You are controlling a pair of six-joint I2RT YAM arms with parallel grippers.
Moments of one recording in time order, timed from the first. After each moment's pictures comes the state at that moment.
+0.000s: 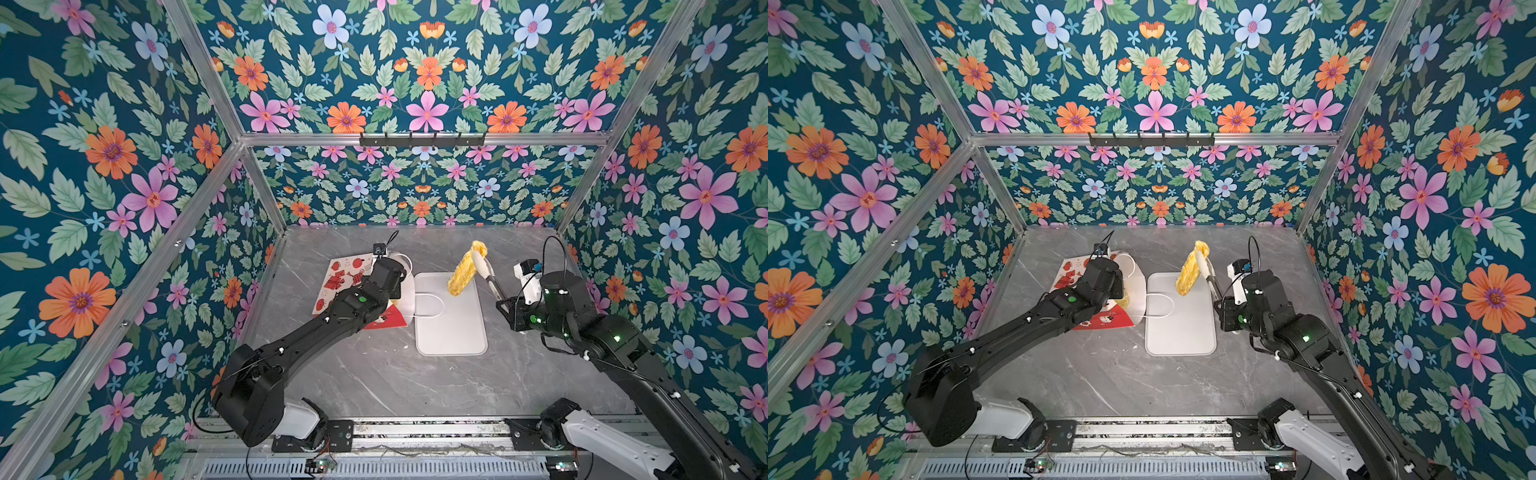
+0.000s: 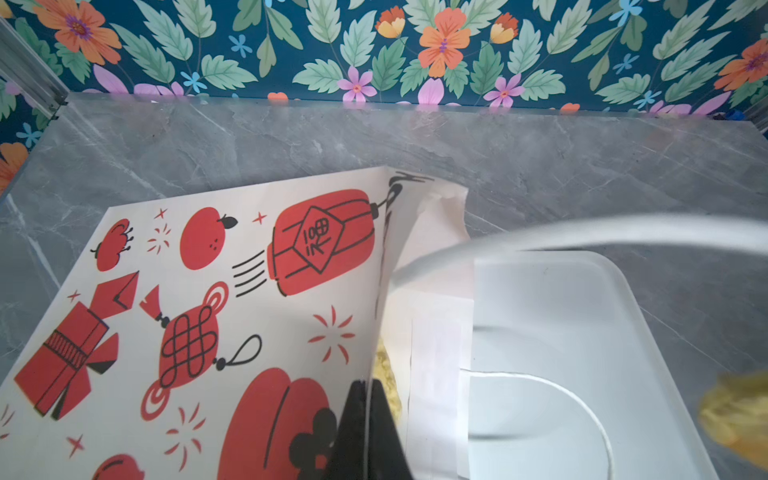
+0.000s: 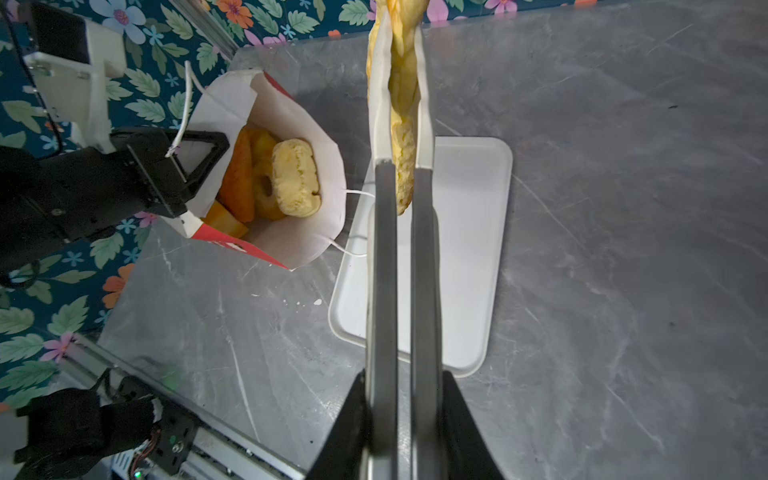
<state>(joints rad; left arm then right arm) -0.70 1.40 1.04 -0.31 -0.46 -0.44 0.52 0.90 1.14 -0.93 -0.02 0.39</state>
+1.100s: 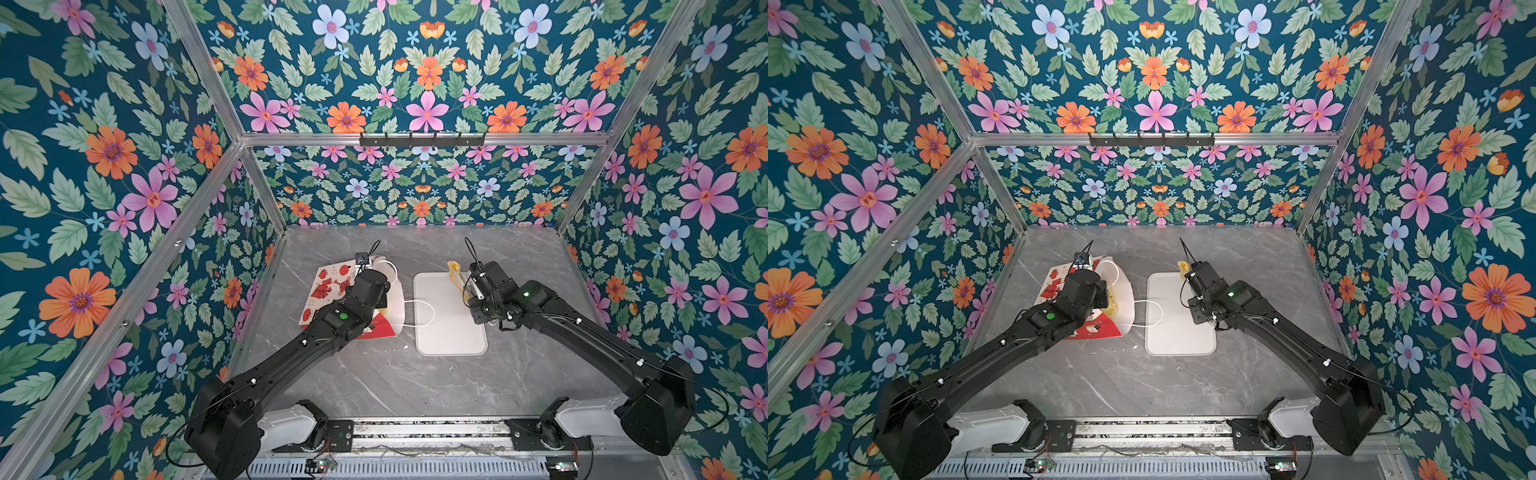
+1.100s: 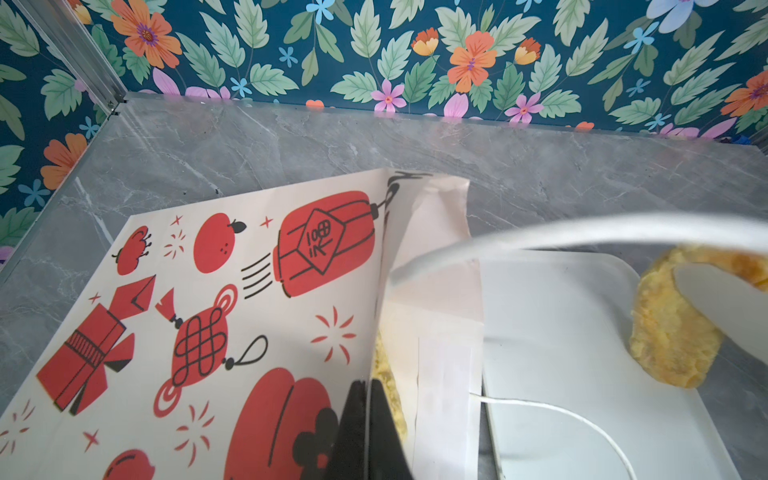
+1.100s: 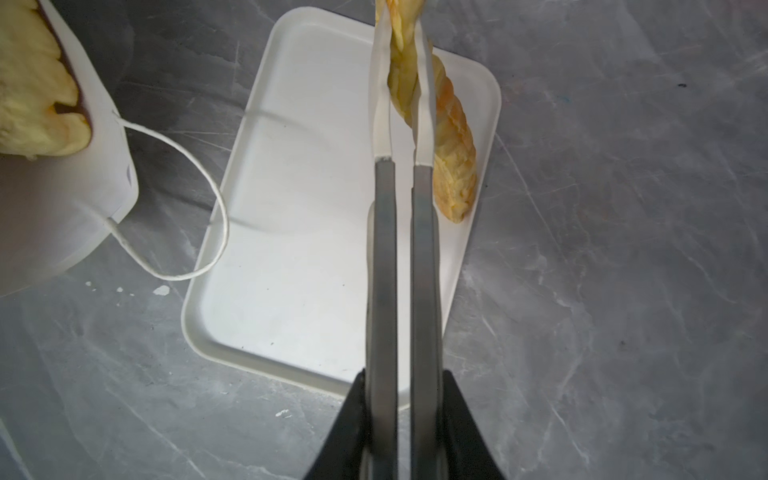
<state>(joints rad) -0.67 1.21 0.90 -0.32 -0.49 -0.44 0.65 1.34 1.15 -0.88 0.19 0.30</state>
